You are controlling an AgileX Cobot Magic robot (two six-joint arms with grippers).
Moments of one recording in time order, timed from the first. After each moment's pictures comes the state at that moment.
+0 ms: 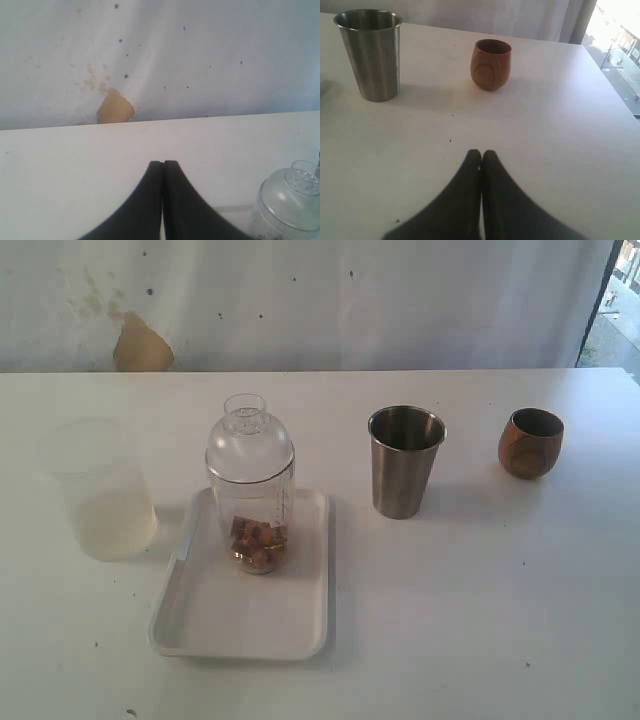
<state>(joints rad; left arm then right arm) -0.37 0.66 -0.71 0.45 0.41 -0.50 -0.08 0.00 -0.01 0.00 0.35 -0.09</state>
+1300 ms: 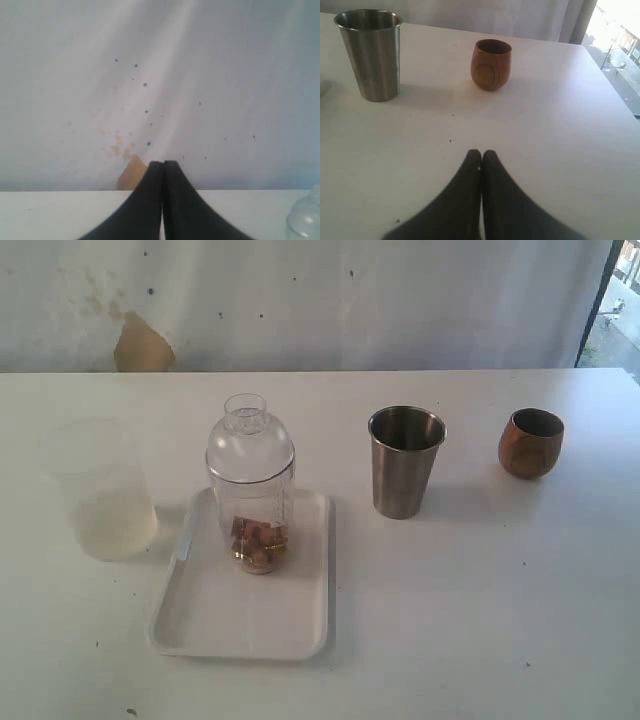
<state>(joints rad) -0.12 0.13 -0.15 -0.06 -0.07 0.01 -0.08 0.00 -0.01 0.00 0.35 -0.09</state>
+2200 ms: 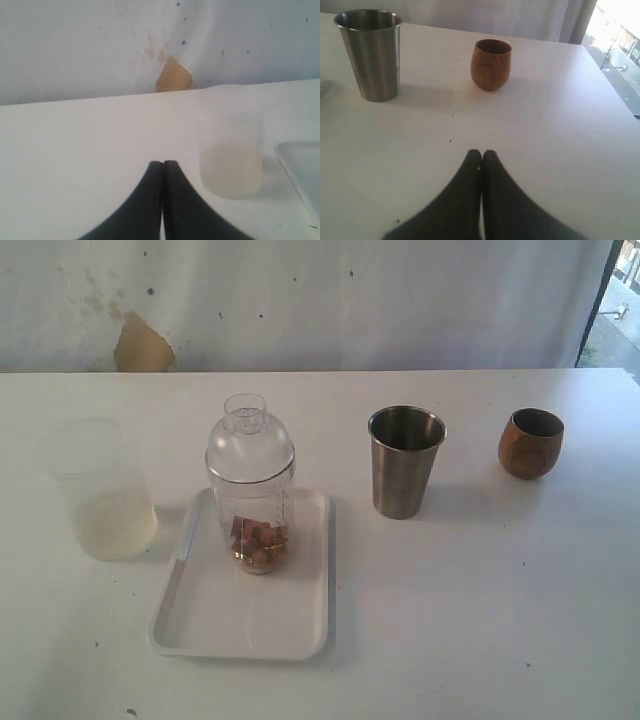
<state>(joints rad) 0.00 0.01 -0.01 -0.05 0.21 0.14 -0.08 0.00 -0.01 0.00 0.35 -0.09</state>
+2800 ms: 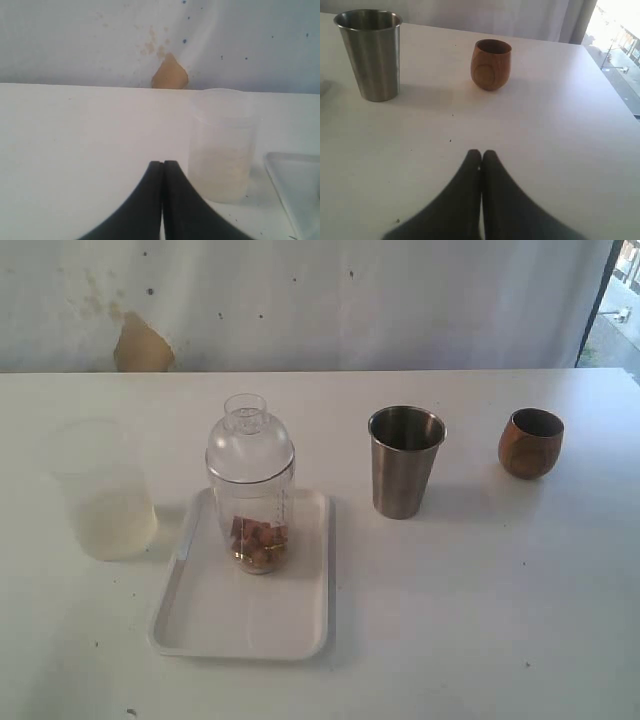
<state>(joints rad) 0.00 0.01 -0.01 -0.05 0.22 0.01 -0.08 0.00 -0.01 0.00 0.35 -0.09</state>
